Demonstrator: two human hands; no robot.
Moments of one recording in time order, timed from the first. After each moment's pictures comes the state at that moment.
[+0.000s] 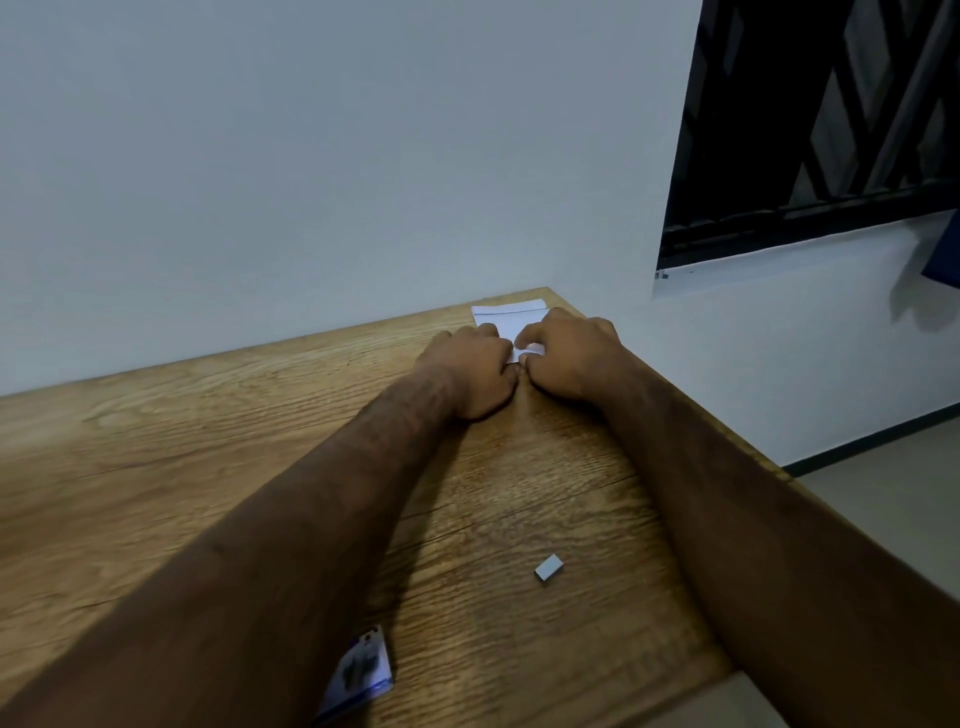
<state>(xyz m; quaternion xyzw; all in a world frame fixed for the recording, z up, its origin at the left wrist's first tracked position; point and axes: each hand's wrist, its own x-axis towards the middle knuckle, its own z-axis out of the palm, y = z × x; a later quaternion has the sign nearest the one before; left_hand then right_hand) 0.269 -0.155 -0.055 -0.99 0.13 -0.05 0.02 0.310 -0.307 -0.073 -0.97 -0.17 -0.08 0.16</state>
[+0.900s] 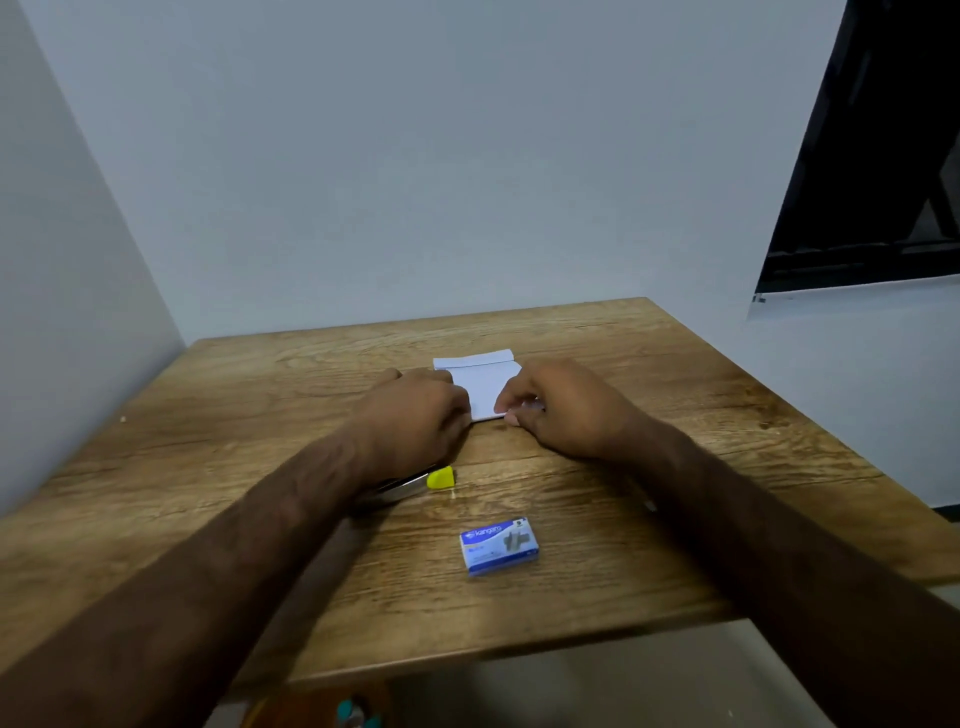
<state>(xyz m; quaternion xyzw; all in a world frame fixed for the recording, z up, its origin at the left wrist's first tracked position) 0.107 -0.016 -0.057 -0.99 0.07 -0.10 0.03 0.186 -0.213 -0.063 -0.89 -0.39 -0.05 0.22</state>
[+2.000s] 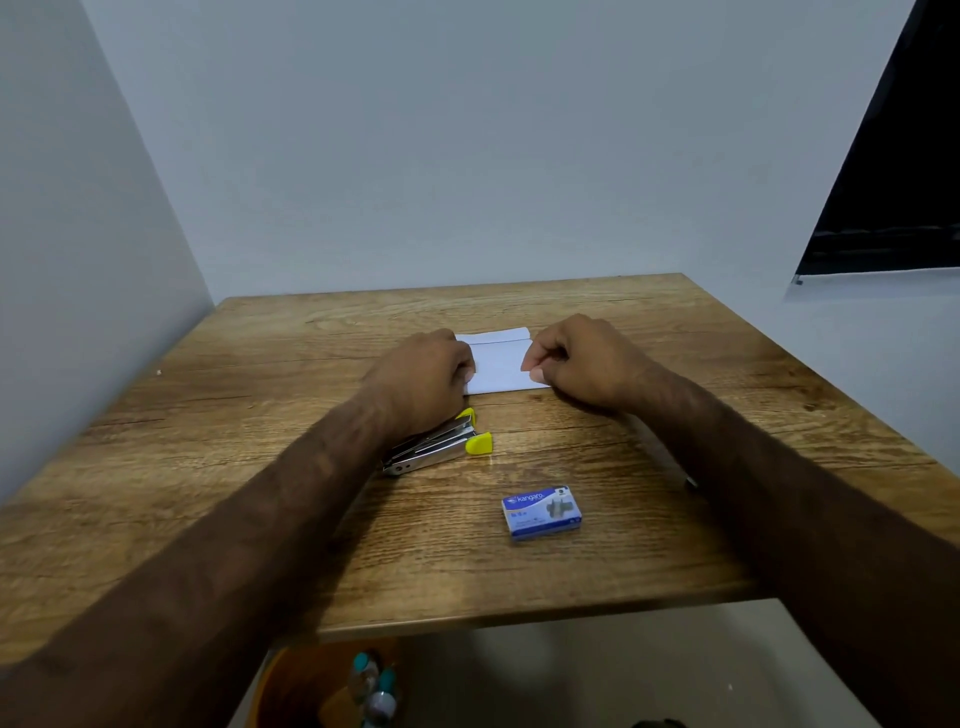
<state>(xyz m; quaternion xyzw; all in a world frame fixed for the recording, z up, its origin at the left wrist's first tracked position) 0.104 0.006 -0.059 -0.99 0.00 -0.11 -0.08 0.202 -0.189 -0.061 -0.90 -0.32 -0.01 0.29</state>
